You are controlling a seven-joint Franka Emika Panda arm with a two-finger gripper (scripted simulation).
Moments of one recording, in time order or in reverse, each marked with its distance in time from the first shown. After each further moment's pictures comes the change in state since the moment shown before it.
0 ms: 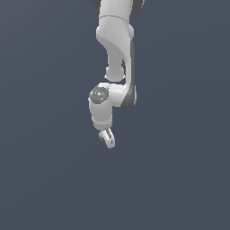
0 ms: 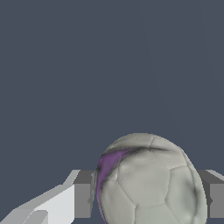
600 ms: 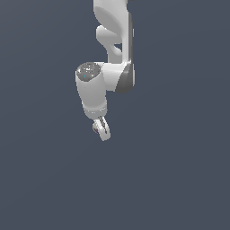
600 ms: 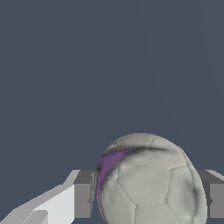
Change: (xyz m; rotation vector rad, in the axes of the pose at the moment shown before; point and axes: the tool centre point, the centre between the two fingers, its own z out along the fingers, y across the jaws) arm 0.020 0.002 -0.094 0.000 0.000 0.002
